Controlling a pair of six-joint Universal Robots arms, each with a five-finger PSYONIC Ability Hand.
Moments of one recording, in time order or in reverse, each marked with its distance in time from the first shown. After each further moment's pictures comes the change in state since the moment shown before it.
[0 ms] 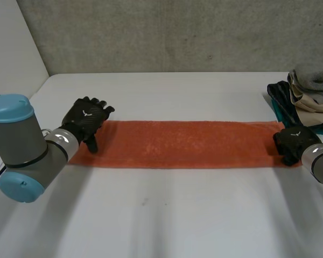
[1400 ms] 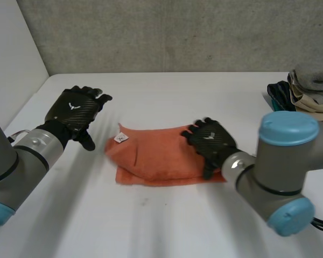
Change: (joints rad) left arm 0.013 0.316 -0.228 0.016 0.051 -0.141; right arm 0.509 -0.065 -0.015 -0.058 0.026 0.081; left_hand 0.000 0.000 0.000 0.000 0.000; right_hand -0.902 -0.933 -0.915 -0.918 -0.897
